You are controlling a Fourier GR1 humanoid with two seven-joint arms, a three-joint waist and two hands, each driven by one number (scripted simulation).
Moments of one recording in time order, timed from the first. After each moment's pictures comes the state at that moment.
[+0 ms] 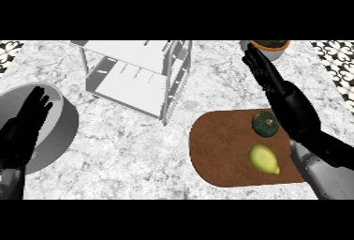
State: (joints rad) left arm -0.06 0.56 -0.08 -1.50 0.40 0.22 0.05; right arm -0.40 -0.40 0.29 -1.63 -0.18 -0.03 -0.20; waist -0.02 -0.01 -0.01
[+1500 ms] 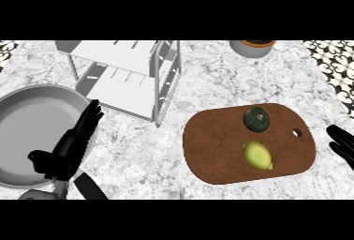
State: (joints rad) left arm -0.04 0.38 -0.26 -1.50 0.27 0.12 -0.10; right arm 0.29 -0.79 0.05 -1.99 0.21 -0.03 -0.52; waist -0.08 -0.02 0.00
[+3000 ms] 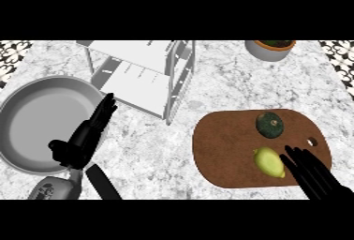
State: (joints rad) left arm -0.12 0.28 -0.22 -1.42 0.18 0.03 -0.11; right arm 0.43 -0.50 0.23 -2.10 0.87 -0.05 -0.07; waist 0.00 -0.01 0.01
